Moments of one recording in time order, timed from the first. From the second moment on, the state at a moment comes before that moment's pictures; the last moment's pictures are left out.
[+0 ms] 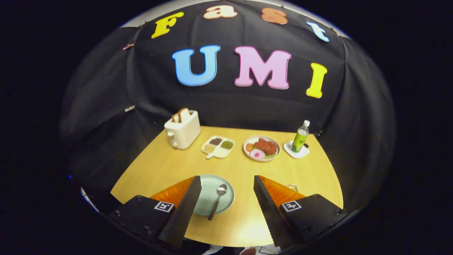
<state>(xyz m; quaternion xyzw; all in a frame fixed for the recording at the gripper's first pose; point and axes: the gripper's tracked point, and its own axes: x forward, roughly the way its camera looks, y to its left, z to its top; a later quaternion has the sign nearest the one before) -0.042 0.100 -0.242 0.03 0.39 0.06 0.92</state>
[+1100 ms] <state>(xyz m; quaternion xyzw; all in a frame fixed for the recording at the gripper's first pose) -0.057 0.153 -0.504 0.03 0.65 -0.02 0.76</state>
